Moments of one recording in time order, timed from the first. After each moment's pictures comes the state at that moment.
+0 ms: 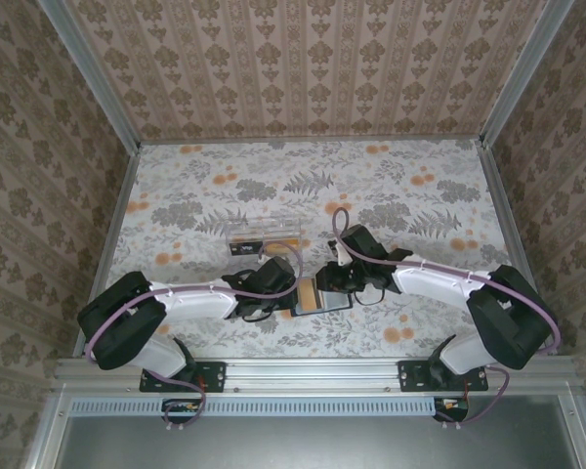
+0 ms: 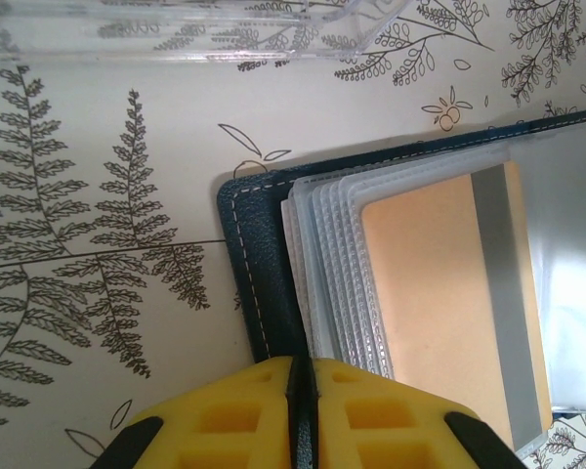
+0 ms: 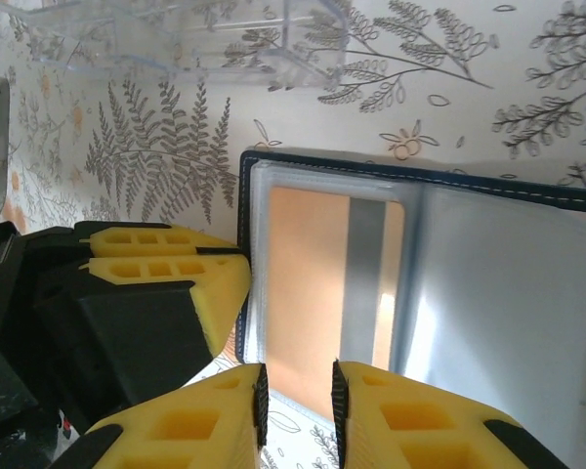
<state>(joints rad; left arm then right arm) -1.00 1.46 0.58 -0.10 -0.02 -0.92 0.67 1.46 0.73 -0.22 -0.40 0.71</state>
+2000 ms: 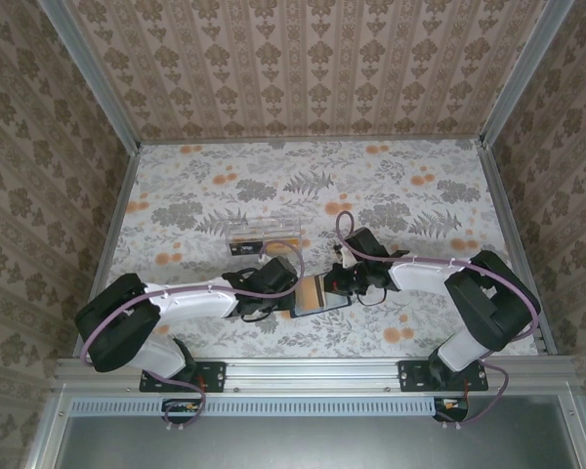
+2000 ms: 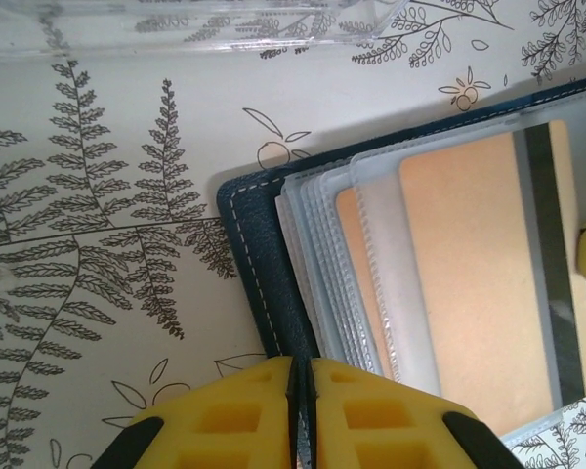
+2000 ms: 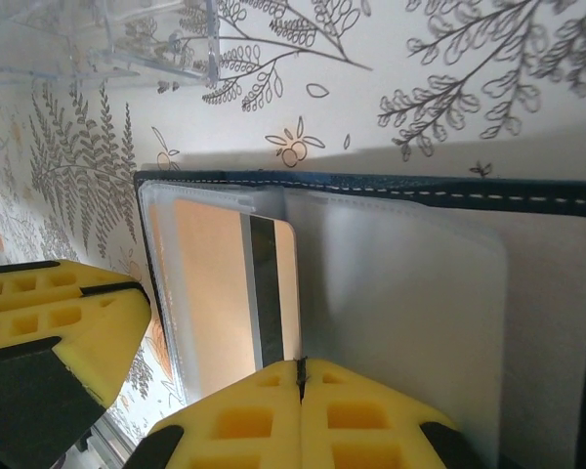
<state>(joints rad) -1.01 1.43 0.62 -0.23 -0.06 -0.90 0.58 1.56 0.66 -0.11 -0.49 0.73</state>
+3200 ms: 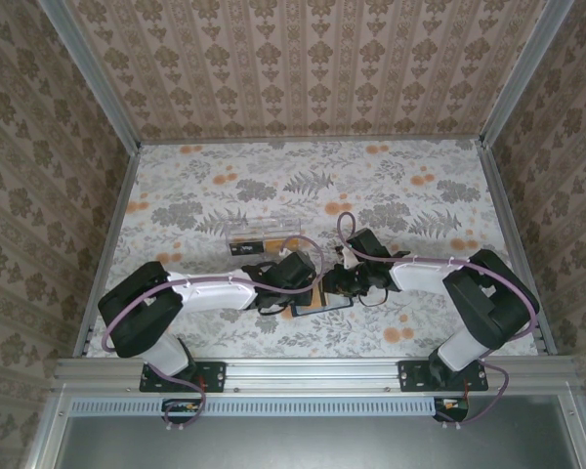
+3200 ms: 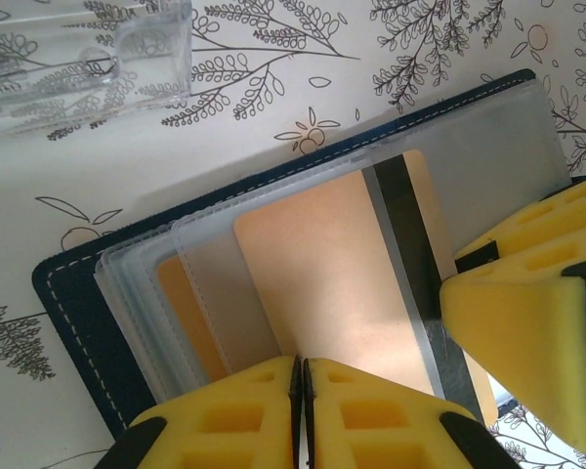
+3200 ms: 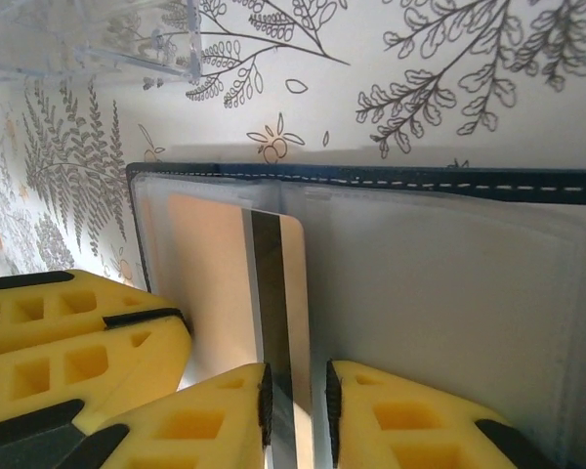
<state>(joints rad) -1.06 1.57 0.77 -0.21 -0.05 -0.83 0.57 1.58 0.64 -0.07 -0.51 0.72</state>
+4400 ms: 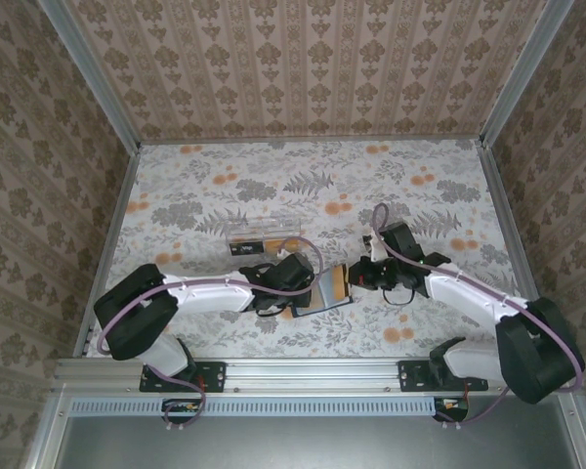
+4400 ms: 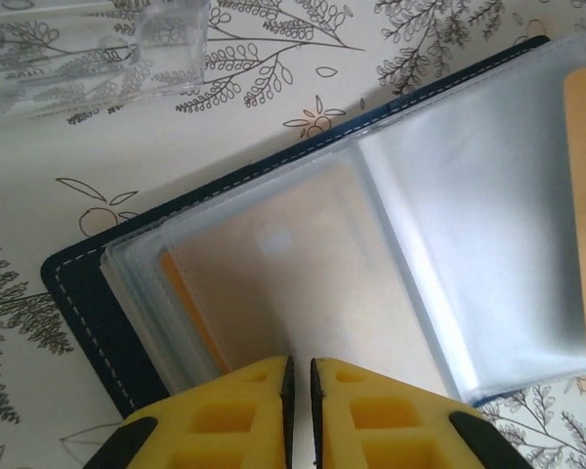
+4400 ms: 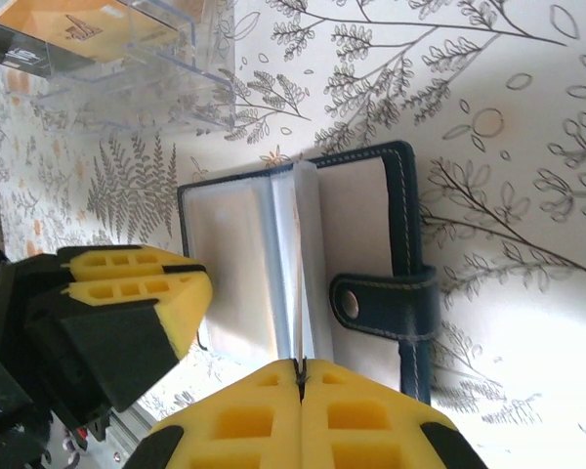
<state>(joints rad) -1.07 1.53 0.75 -0.22 -0.06 -0.83 0.42 1.22 0.60 -0.33 -0.48 0.63</state>
